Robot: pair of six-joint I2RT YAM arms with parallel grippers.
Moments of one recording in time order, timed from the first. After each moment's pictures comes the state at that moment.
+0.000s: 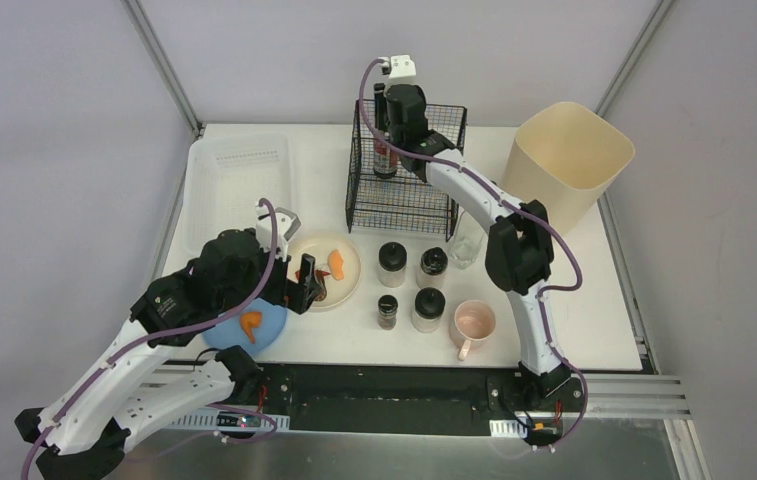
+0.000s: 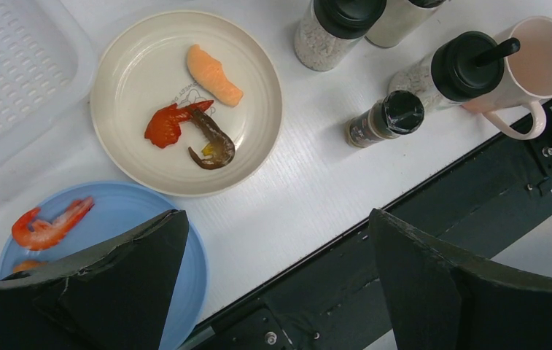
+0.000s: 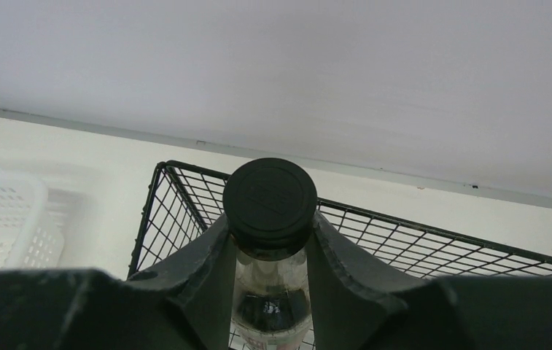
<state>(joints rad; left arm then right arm) -0.77 0.68 1.01 -0.94 -0.10 -0.28 0.62 2.21 2.06 -0.04 0.38 0.09</state>
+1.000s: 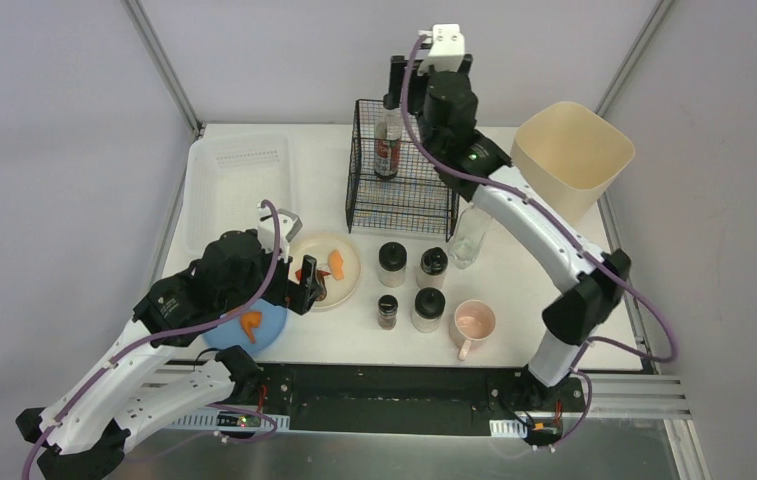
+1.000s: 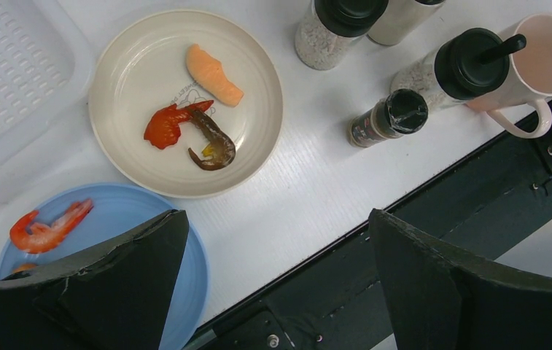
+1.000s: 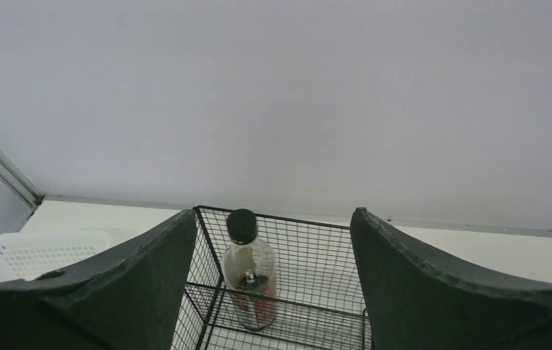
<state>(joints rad) -0.77 0.68 0.99 -0.92 -0.10 -0.27 0.72 1.78 1.88 -0.05 0.58 0.00</state>
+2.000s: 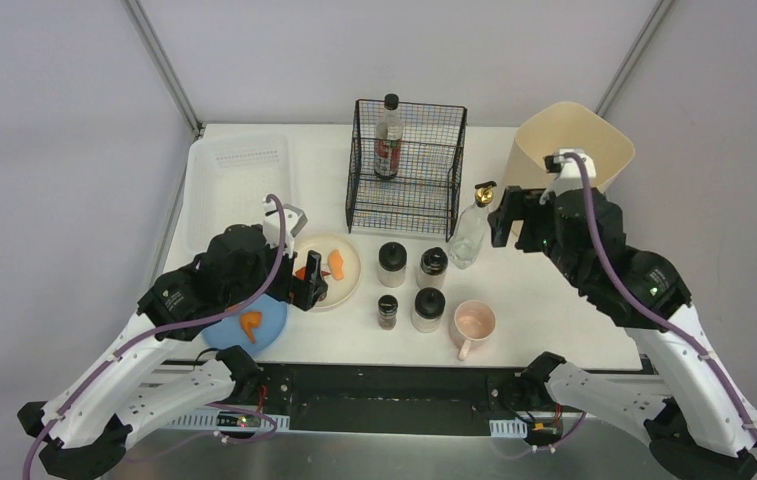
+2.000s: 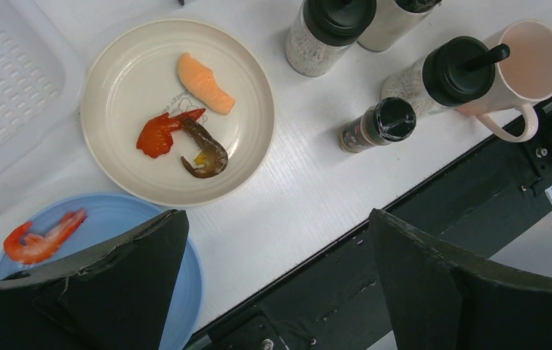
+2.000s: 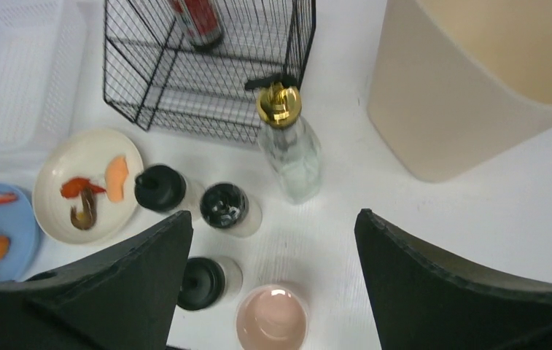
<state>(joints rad) -0.77 0.72 1.01 -0.91 -0.08 -0.27 0.72 0.91 1.44 -0.98 0.46 0.34</state>
